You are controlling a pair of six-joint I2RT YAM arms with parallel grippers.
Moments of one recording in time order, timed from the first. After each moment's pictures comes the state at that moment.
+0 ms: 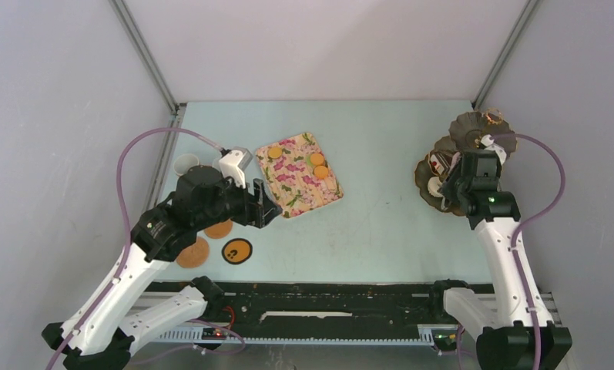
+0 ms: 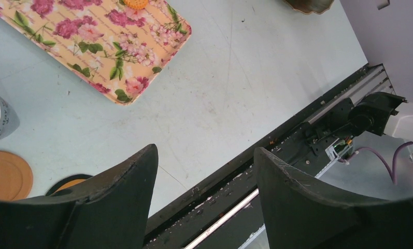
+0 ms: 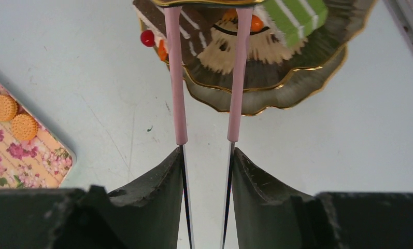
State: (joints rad) left arm -0.66 0.81 1.11 -0.83 0.11 -0.39; right arm 0.01 0.98 0.96 -0.74 0.20 0.49
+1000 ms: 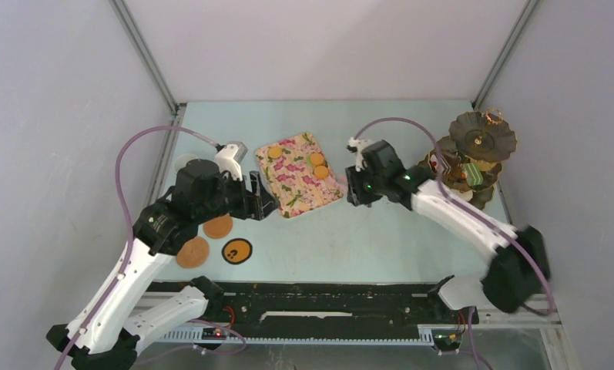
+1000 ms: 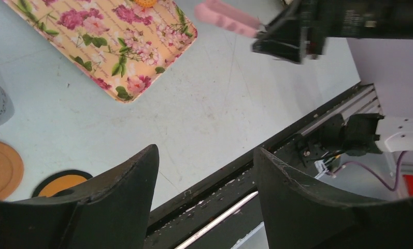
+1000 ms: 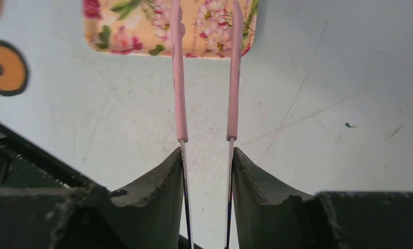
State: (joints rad) left arm -0.60 0.83 1.13 -0.83 0.14 -0.43; right arm 0.63 1.30 1.06 -0.58 -0.07 0.26
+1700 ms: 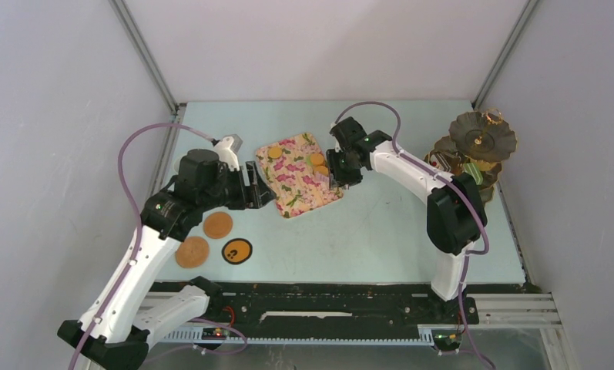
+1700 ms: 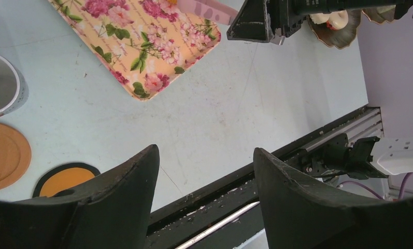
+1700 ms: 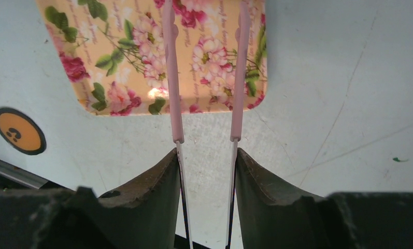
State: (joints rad) left arm -0.44 0.91 1.13 -0.83 0.20 -0.46; right arm 0.60 1.89 1.55 -0.76 -0.12 0.42
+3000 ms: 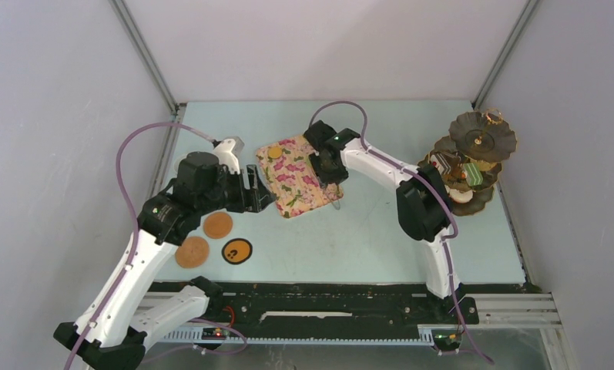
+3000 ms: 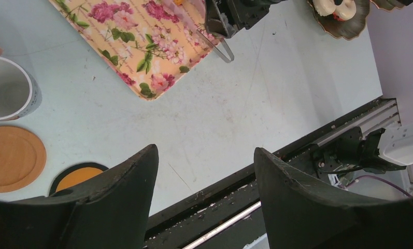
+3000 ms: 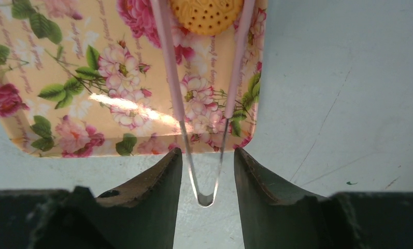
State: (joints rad) left arm -0.48 0.89 1.14 -0.86 0.16 -0.42; right arm 0.69 2.13 1.82 -0.90 0.12 0.30
